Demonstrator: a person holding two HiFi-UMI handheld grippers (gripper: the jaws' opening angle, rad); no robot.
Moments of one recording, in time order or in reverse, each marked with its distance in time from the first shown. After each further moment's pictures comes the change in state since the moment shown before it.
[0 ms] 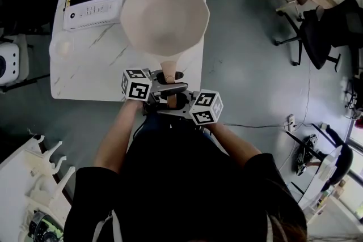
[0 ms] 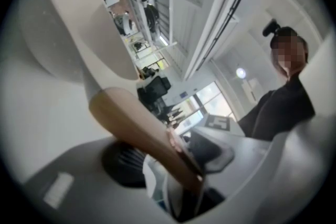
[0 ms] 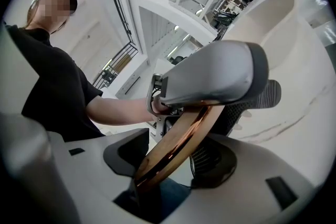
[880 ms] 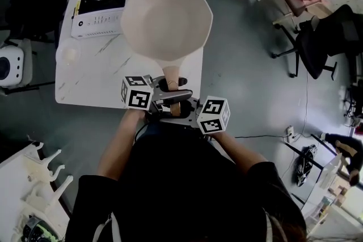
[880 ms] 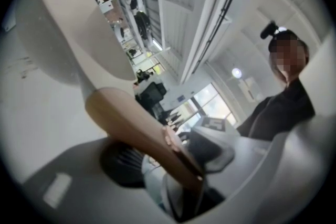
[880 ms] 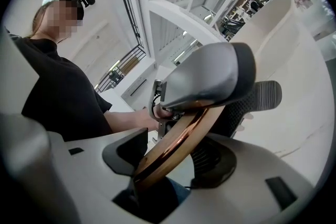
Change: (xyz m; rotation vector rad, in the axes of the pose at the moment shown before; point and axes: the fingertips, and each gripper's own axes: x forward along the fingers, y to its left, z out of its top) left arm -0.001 -0.056 0.040 0.058 -0.047 -0.011; right arm -0.020 0.047 0.044 -0.067 -0.046 0.044
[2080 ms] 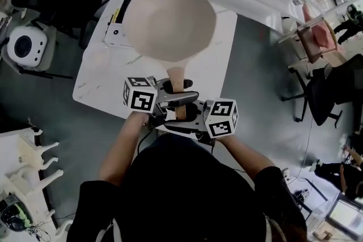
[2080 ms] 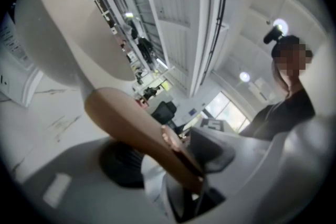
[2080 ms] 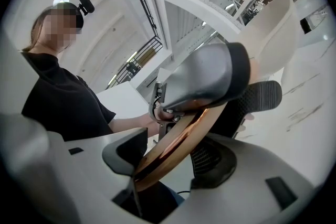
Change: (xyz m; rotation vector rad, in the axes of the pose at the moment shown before) left arm -0.063 -0.005 0.104 0.084 -0.175 0.152; right arm 0.034 0.009 0.090 -0.118 0.106 0.180
